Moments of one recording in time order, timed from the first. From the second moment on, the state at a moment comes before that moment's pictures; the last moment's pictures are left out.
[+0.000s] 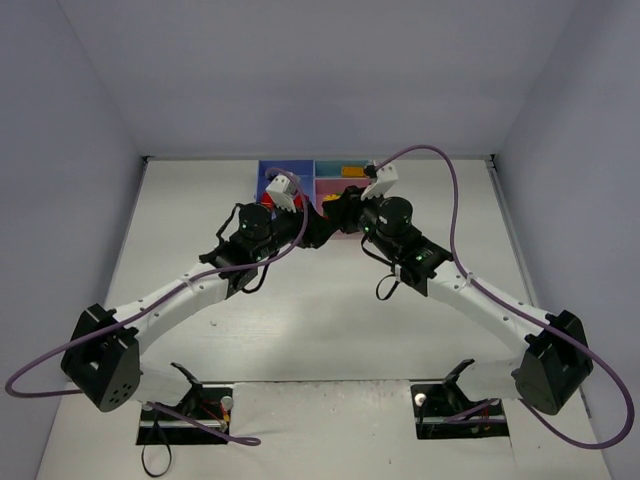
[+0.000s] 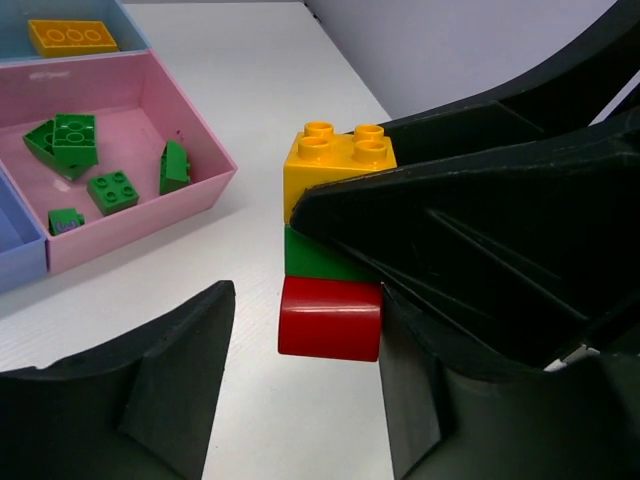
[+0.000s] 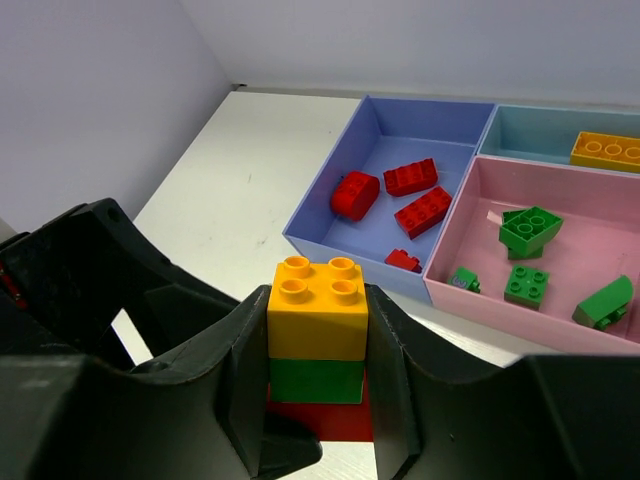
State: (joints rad) left arm -0.65 1.34 0.94 0.27 0.18 -0.52; right arm 0.69 1.30 0.96 0.23 0.09 0.40
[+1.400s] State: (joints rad) left arm -0.51 1.39 0.92 0.10 0.17 -0.48; right arm 0.54 1.19 0.89 0.17 0.13 0.27
